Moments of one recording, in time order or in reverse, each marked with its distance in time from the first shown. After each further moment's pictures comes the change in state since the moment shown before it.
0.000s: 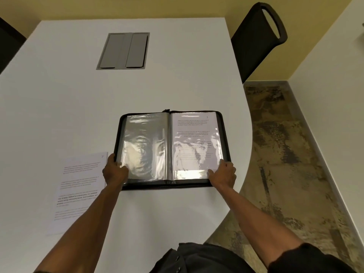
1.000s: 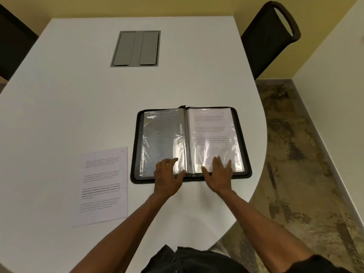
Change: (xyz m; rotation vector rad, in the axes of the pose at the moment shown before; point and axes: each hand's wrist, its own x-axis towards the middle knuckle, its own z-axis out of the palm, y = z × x) left_hand -0.083 -0.007 0.016 0.176 -0.325 0.593; right_hand -0.075 -0.059 0.040 -0.105 -0.134 -0.232
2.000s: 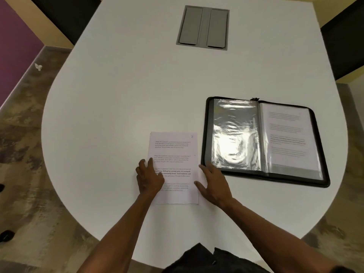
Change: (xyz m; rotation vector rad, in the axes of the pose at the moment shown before) left_hand -0.031 -0.284 -0.179 0.193 0.088 -0.499; right_hand -0.072 -0.234 0.160 -0.052 -0.068 -0.451
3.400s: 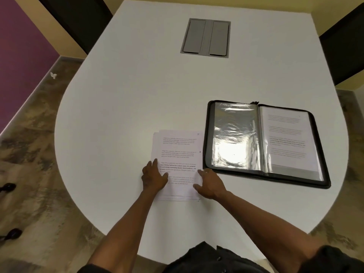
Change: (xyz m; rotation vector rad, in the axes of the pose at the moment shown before) left_hand -0.012 0.000 -0.001 -0.047 -0.135 -0.003; right_hand 0.003 -0.018 -0.013 -0.083 -0.324 0.103
